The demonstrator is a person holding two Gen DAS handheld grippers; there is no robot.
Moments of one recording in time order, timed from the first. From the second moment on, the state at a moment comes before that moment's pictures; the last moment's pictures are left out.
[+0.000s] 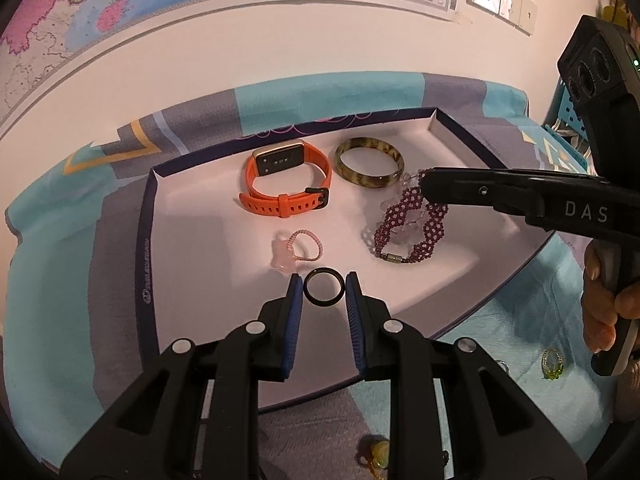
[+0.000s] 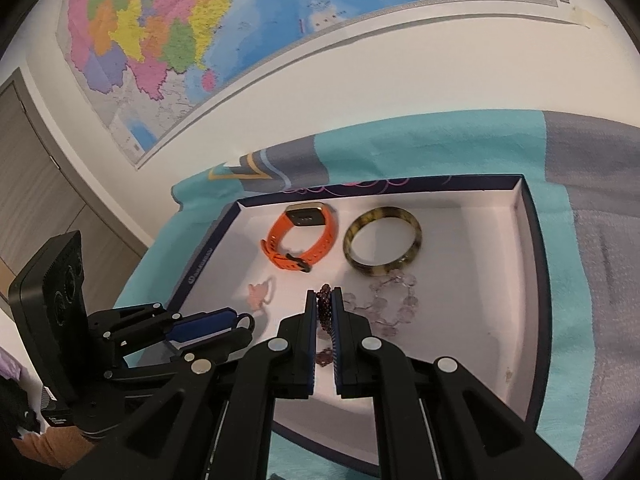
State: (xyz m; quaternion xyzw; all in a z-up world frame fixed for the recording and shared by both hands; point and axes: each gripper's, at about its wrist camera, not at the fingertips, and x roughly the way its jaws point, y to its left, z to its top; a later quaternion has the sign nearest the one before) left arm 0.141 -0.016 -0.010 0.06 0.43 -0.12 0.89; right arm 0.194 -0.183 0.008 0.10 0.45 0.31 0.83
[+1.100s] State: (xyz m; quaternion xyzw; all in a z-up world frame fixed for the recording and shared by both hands) left arm 0.092 0.022 0.025 0.01 0.37 -0.09 0.92; right arm 0.162 -0.203 0.021 0.08 0.43 0.29 0.85
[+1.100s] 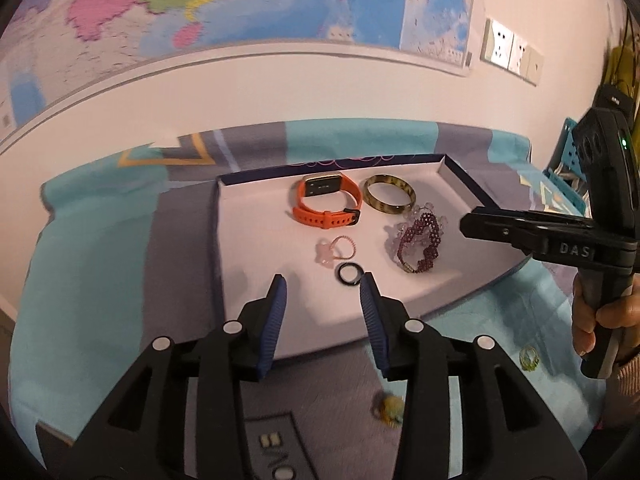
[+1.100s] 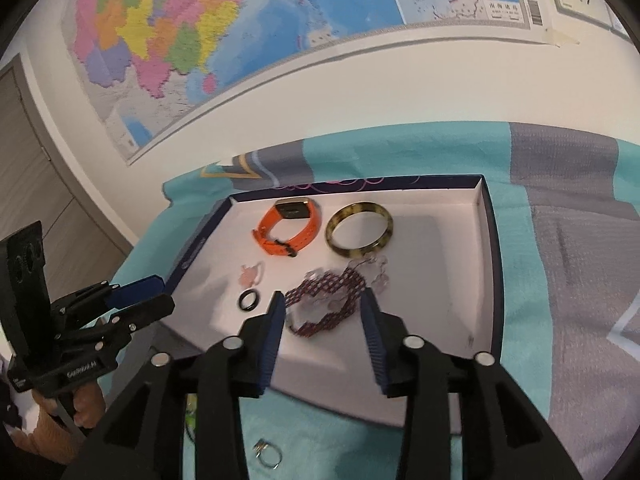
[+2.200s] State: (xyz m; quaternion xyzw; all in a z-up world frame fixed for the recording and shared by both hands) left arm 0.009 -0.003 -0.015 0.01 0.41 -0.15 0.90; right arm 0.054 -0.240 -0.005 0.03 0.47 0.29 0.83
